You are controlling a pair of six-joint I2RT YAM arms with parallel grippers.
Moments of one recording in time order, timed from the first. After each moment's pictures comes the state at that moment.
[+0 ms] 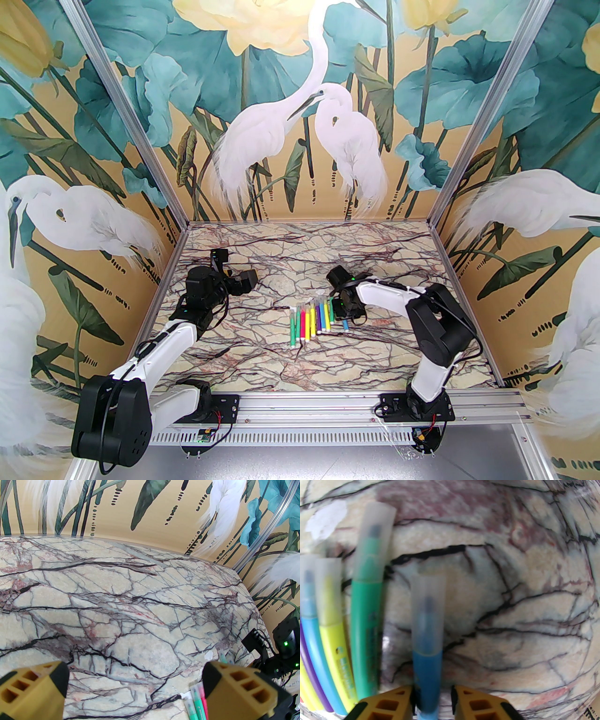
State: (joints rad) left arm -0.12 1.14 0.57 0.18 0.26 -0.28; right arm 0.59 1.81 1.10 -0.75 0.06 0.44
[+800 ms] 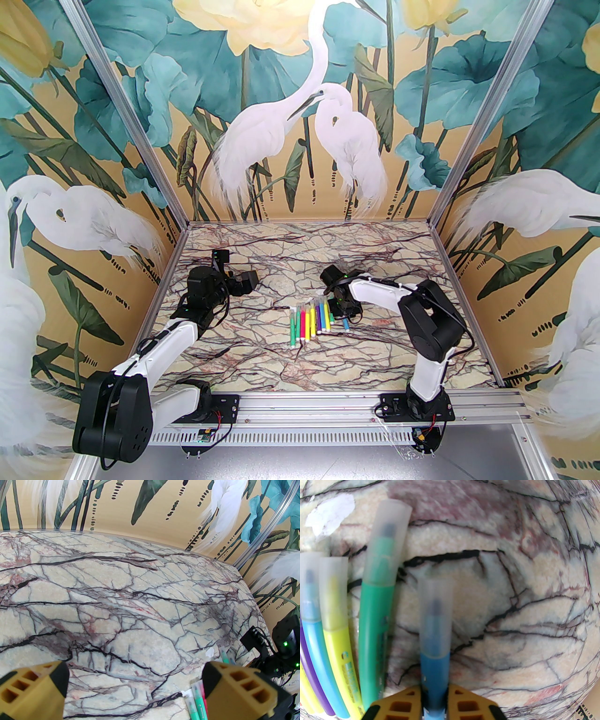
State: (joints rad) left arm -0.12 1.16 0.57 0.17 0.28 -0.28; right arm 0.62 1.83 1.13 -0.77 0.09 0.44
